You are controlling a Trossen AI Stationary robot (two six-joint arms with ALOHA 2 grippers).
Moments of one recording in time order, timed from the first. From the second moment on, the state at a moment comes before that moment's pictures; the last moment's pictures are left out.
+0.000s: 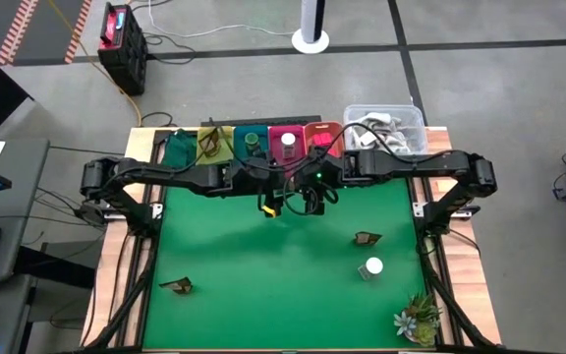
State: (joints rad) left arm 0.11 1.57 1.16 -0.07 -0.24 0.24; right arm -0.07 1.59 1.42 -0.66 0.21 -0.17
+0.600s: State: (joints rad) left arm 0.11 1.57 1.16 -0.06 -0.21 0.27; right arm -0.05 1.59 1.42 -0.61 0.21 -0.21
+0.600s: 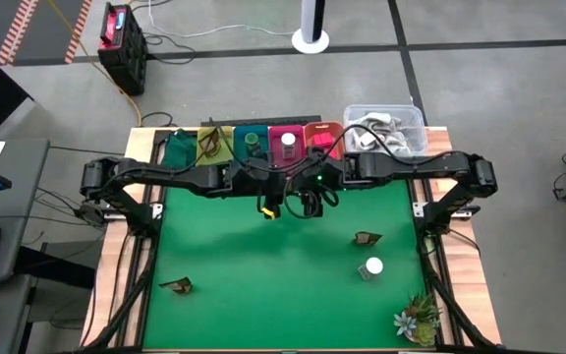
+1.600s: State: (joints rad) left arm 0.41 1.41 0.56 0.76 -0.26 0.11; right arm -0.11 1.28 0.94 -0.17 0.26 -0.10
